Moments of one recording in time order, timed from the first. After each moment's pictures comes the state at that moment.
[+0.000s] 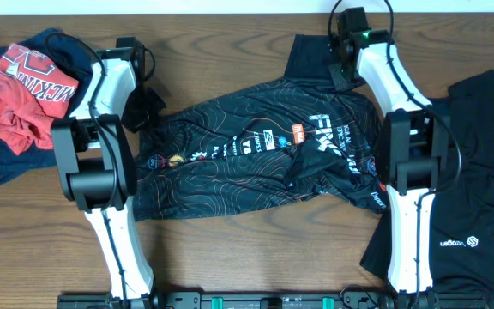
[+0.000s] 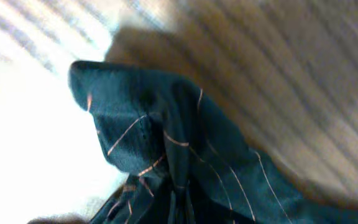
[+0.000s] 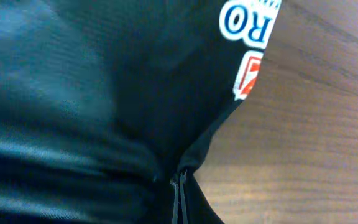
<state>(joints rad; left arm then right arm) 0.07 2.27 1.79 -1.11 -0.05 -0.62 0.15 2.48 2.14 -0.94 0.19 -0.14</state>
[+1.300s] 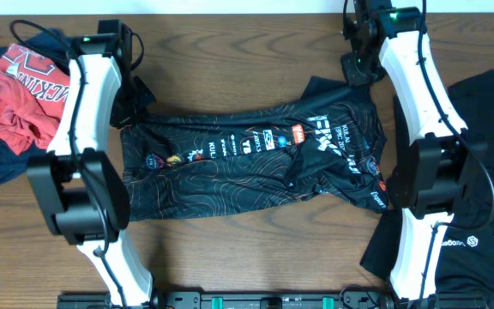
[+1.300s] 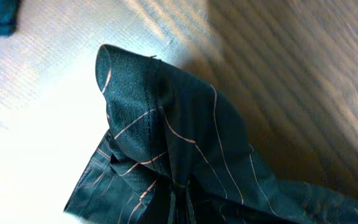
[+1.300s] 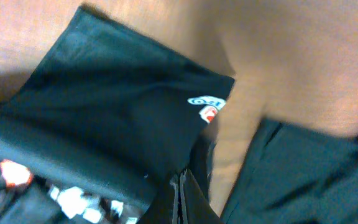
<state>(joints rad) 0.06 2.01 1.79 -1.32 -0.09 -0.62 0.15 2.23 2.14 -1.28 0.12 -0.10</state>
